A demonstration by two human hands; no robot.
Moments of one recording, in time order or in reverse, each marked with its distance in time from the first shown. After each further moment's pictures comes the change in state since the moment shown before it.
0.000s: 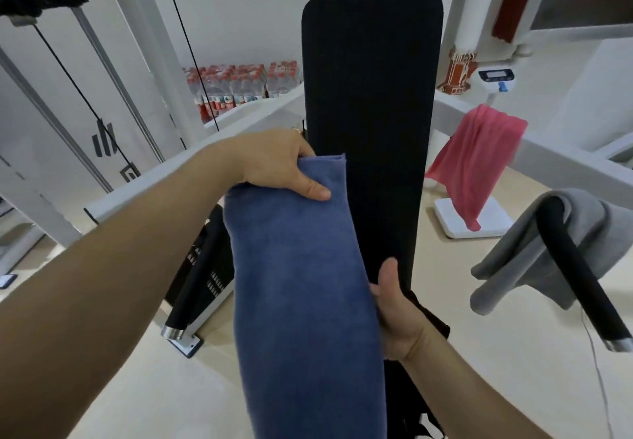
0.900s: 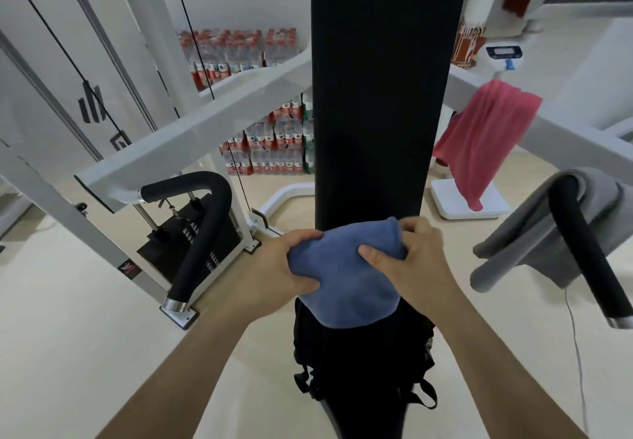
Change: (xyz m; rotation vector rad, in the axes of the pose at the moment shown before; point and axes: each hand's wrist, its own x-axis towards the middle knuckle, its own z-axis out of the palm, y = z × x) left_hand -0.060 -0.033 0.181 -0.728 0.232 -0.078; right_hand -0.005 -0.012 -0.012 -1.351 0.906 -0.348
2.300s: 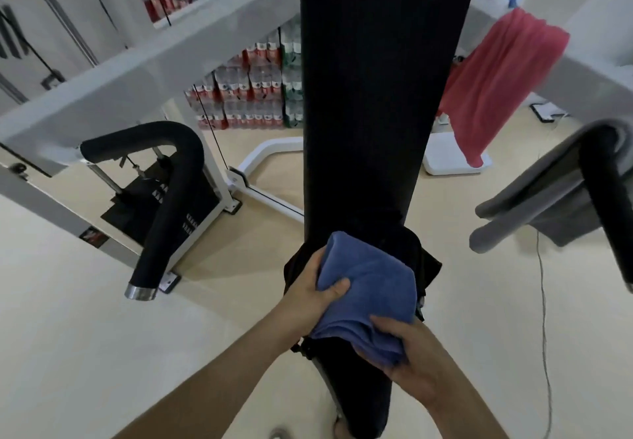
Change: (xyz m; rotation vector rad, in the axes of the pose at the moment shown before) left_hand 0.005 -0.089 0.100 -0.569 -0.181 -0.202; right_hand -0.088 0.081 0.066 1.268 -0.331 0.893
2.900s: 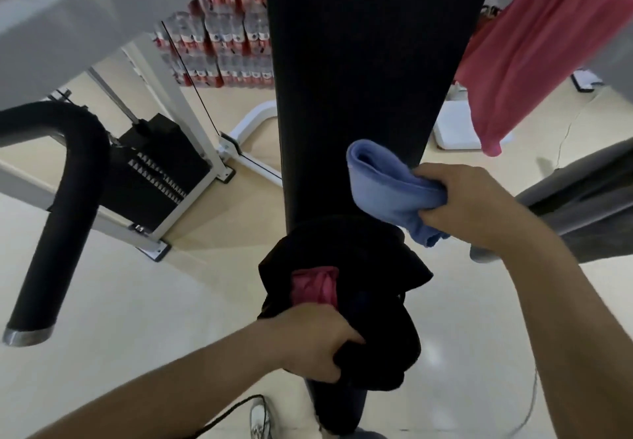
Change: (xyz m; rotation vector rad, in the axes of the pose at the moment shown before) left_hand 0.063 -0.003 0.042 1.074 -0.677 0.131; right_hand 0.071 -0.225 -0.001 -1.670 0.125 -0.503
